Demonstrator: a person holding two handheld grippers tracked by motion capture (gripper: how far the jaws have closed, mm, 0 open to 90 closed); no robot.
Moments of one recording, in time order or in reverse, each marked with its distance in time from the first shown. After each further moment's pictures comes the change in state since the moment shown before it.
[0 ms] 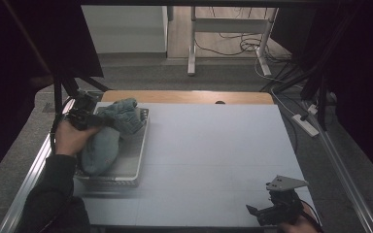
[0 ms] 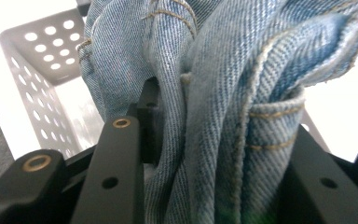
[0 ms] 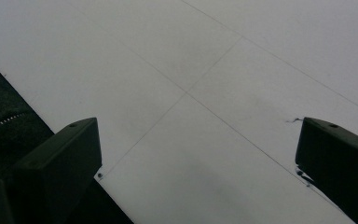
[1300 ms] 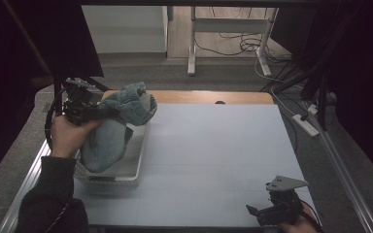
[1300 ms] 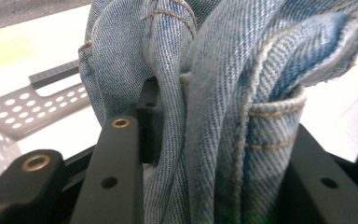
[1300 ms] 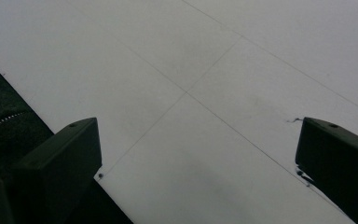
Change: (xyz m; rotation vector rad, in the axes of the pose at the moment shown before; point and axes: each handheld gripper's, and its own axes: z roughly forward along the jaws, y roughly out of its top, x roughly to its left) left arm -0.054 0.014 -0.056 -0.163 -0.111 0.093; right arm 0.000 0.000 0.000 -0.001 -0.005 -0.004
